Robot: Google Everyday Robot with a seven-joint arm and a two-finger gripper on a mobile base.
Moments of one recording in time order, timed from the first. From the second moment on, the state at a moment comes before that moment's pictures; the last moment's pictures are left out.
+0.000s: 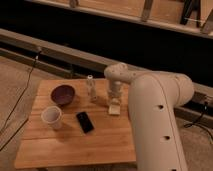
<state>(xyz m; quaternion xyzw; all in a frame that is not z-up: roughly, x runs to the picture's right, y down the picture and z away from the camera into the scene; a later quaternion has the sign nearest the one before) 0.062 0.106 0.932 -0.28 0.27 0.66 0.64</state>
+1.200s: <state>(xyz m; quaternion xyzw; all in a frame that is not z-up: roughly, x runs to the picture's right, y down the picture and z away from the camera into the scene) 0.062 0.105 0.931 -0.28 0.27 0.66 0.64</state>
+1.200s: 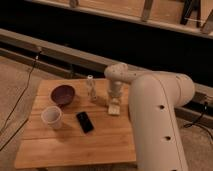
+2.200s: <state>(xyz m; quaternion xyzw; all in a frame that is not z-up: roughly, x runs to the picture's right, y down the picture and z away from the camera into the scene) 0.060 0.111 0.931 -0.30 0.25 0.67 0.63</state>
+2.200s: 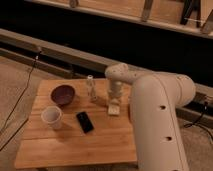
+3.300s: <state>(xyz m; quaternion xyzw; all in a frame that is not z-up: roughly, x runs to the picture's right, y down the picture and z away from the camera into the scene) 0.131 0.128 0.892 -0.41 0.15 0.69 0.58</state>
